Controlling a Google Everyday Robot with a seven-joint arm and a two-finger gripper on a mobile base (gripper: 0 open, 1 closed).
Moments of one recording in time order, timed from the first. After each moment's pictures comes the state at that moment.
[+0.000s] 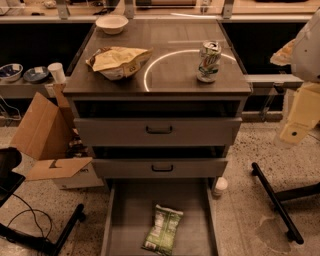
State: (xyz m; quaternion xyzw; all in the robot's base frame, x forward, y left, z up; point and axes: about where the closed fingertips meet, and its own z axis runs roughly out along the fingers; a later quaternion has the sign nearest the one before) arm 0.438 -0.217 0.976 -0.60 0.78 -0.03 0.16
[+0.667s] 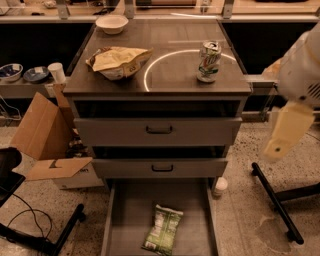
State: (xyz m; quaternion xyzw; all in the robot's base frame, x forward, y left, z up) arm 0.434 -0.206 0.951 -0.60 0.79 -0.03 0.16
